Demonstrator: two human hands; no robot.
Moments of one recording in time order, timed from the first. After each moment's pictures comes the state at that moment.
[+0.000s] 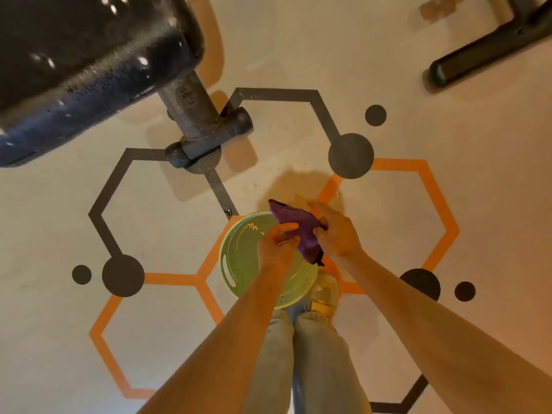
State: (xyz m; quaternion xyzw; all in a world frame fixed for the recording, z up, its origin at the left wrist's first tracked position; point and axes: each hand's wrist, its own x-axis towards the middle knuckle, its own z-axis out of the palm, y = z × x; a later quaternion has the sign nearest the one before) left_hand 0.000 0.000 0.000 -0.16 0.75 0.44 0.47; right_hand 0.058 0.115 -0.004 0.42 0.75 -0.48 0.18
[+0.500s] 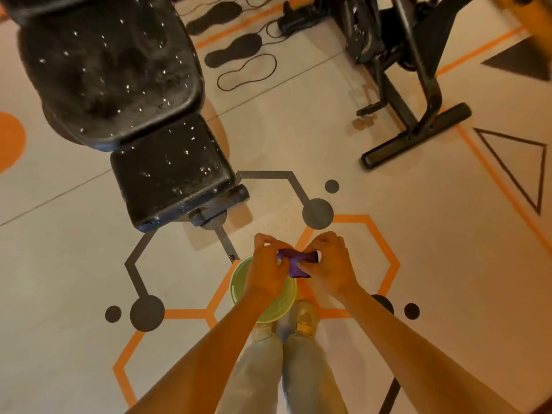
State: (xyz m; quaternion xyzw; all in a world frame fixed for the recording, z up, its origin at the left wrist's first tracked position) left_hand -0.031 0.016 0.245 0.14 0.79 0.41 0.44; right_hand 0.057 0.133 0.258 0.42 0.80 -0.41 0.10
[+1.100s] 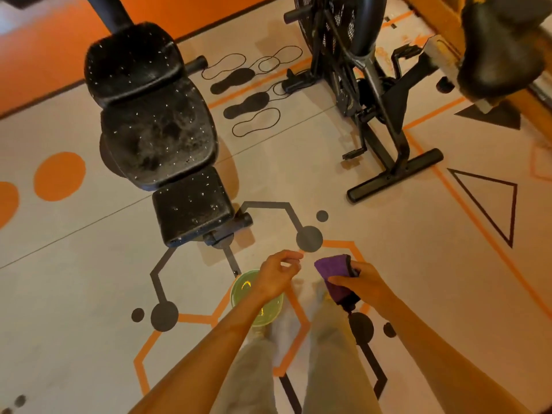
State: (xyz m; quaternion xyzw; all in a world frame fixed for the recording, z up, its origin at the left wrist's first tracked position) left_hand 0.004 0.085 0.419 0.16 0.77 0.39 0.48; right_hand 0.148 0.240 0.423 0.47 0.65 -0.59 0.14
